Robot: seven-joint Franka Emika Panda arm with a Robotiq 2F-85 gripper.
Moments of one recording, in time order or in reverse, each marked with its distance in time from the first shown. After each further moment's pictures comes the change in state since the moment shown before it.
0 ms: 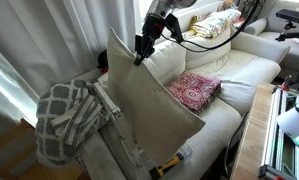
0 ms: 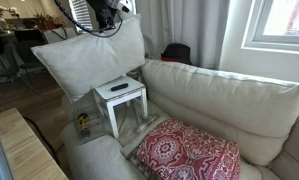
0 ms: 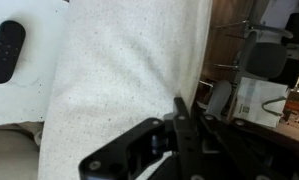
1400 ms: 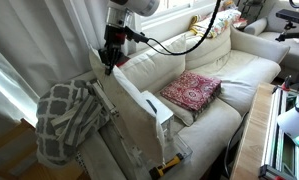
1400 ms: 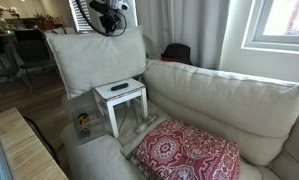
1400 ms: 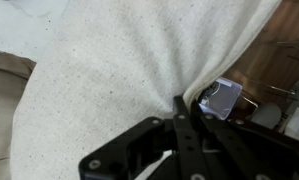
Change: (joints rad) arm 0.100 0.328 0.103 0.474 -0.479 0.111 0.316
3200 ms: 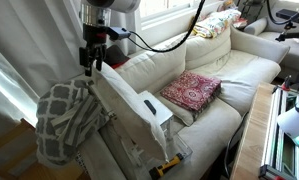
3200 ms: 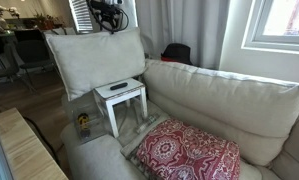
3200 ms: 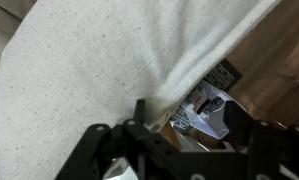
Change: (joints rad) arm 0.054 0.142 0.056 0.278 -0.276 -0.070 0.015
